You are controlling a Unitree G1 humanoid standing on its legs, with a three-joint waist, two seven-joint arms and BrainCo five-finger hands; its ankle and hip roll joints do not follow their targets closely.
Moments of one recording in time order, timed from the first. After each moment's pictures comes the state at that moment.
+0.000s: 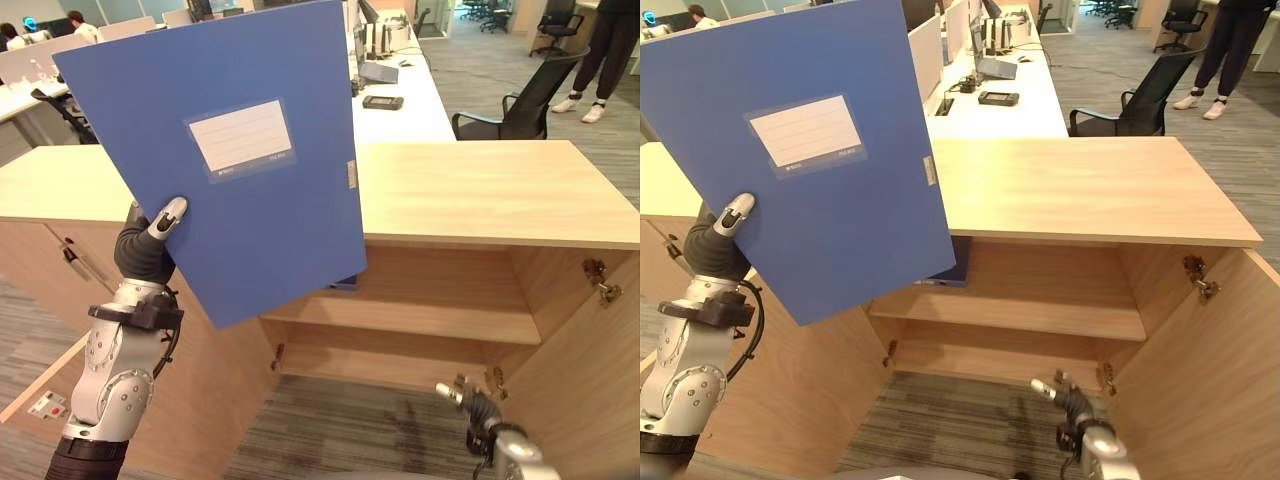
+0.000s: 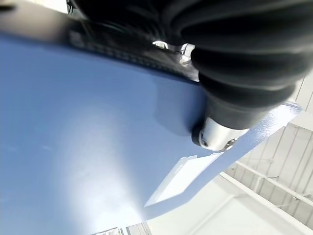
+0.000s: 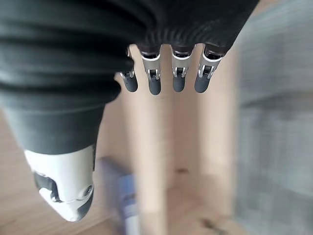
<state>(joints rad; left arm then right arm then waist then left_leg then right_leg) 0.04 0.64 0.08 -0.28 -1.00 -0.21 -0.17 0.07 -0.45 0.11 0.57 0.42 -0.08 0.09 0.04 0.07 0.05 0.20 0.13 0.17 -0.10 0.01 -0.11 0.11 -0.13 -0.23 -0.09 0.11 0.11</state>
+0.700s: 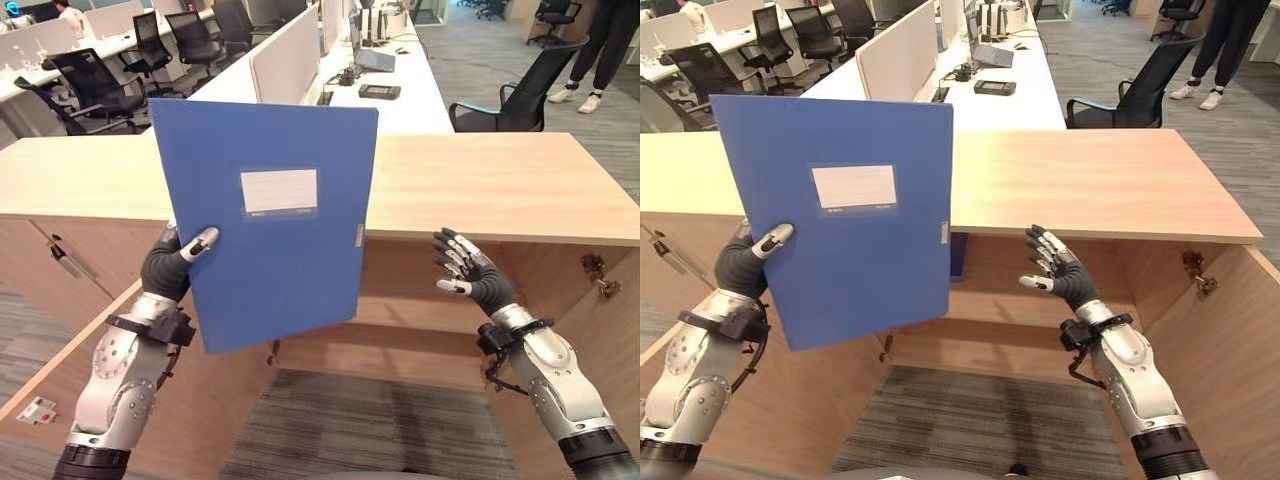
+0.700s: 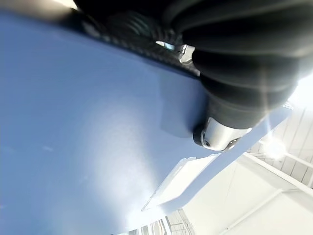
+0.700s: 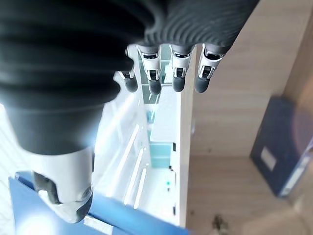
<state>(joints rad) 0.05 0.59 0.02 -0.23 -0.81 -0.15 -0.25 -0.04 -0.54 0.13 -0.01 0.53 -0.11 0.25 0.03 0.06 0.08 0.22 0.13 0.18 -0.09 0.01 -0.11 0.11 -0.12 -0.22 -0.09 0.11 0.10</state>
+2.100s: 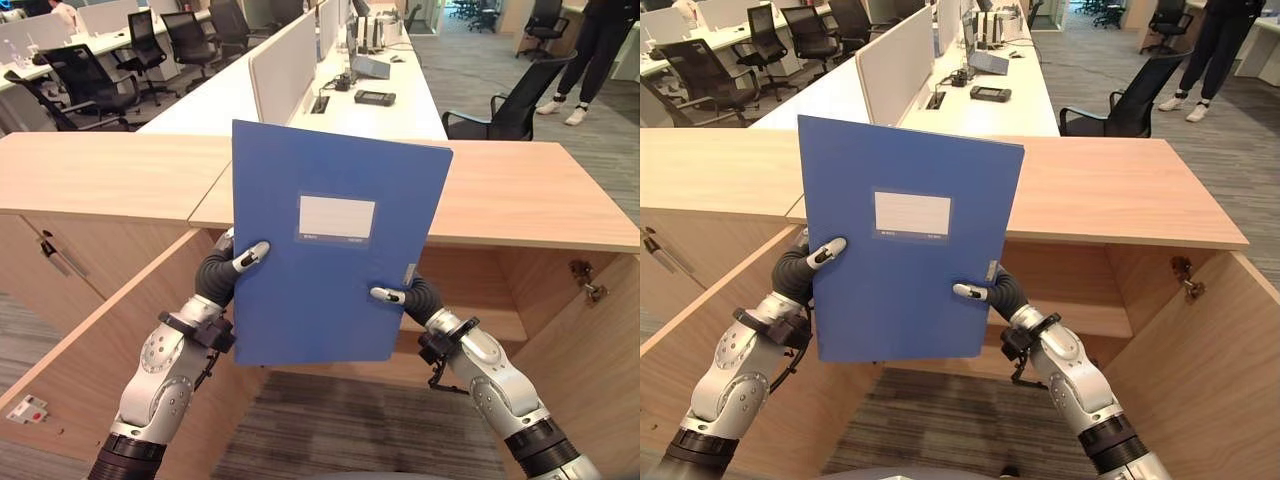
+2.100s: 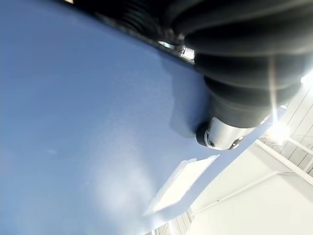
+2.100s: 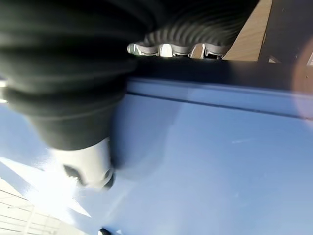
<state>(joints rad) -0.01 0.50 -0.10 -0.20 -0.76 -0.12 -0.30 -0.10 -0.43 0.32 -0.04 0.65 -0.03 0.30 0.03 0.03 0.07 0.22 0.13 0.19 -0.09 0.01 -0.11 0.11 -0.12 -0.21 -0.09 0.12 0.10</state>
